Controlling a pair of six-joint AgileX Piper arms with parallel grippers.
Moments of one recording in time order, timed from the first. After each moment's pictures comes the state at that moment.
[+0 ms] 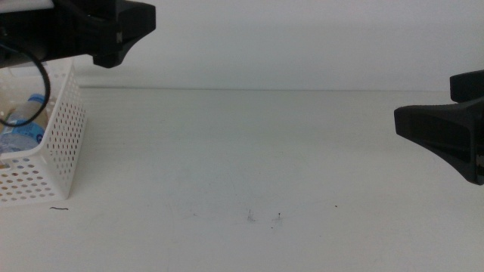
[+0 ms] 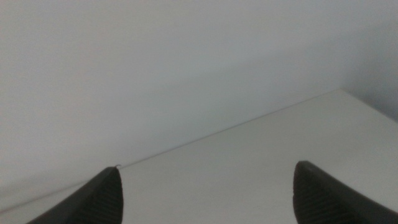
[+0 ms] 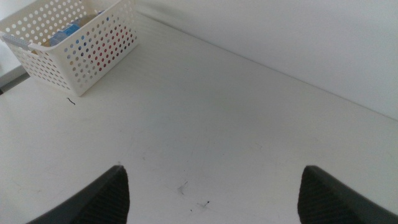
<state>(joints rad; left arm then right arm) -0.34 0.99 -1.06 -0.41 0.45 0.38 0.64 0.84 -1.00 0.01 0.71 0.01</state>
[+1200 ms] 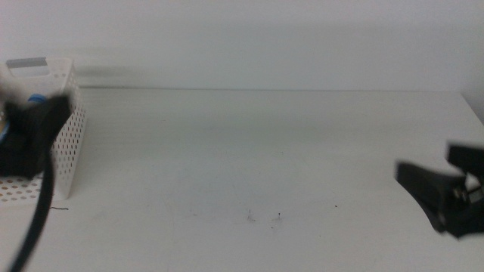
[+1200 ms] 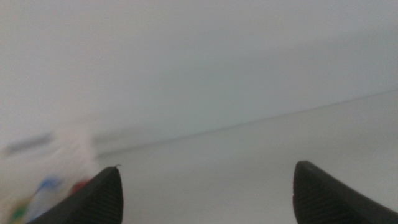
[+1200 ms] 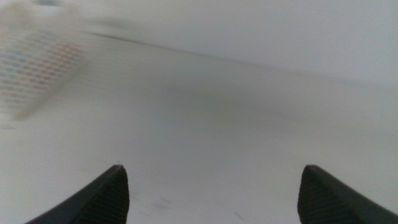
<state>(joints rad) -0.23 0.64 -0.62 -0.20 0.26 0.24 0.50 0.74 -0.51 0.08 0.22 0.01</state>
